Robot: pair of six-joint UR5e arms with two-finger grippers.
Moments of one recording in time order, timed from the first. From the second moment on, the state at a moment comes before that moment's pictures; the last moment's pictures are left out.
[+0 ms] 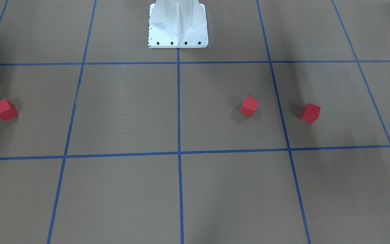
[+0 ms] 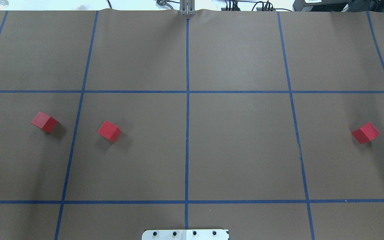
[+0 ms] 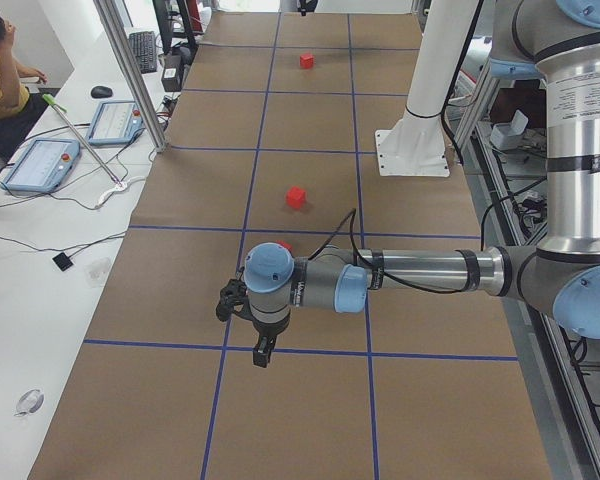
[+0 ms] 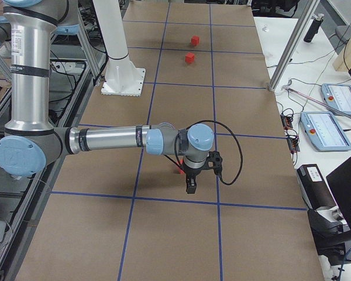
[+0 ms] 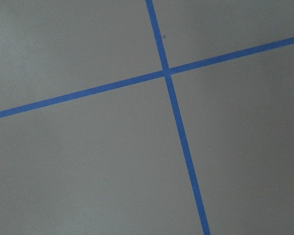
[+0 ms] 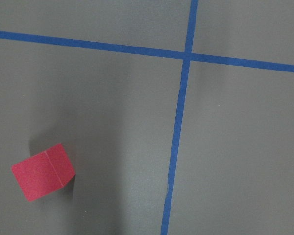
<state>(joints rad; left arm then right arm) -1.56 -1.45 -1.68 -1.68 -2.33 0.17 1.48 -1.66 1.76 -1.68 2.33 -0.04</state>
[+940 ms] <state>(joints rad) -1.56 -1.45 -1.72 -1.68 -2.33 0.17 1.48 -1.63 1.81 -1.68 2.33 -0.04</state>
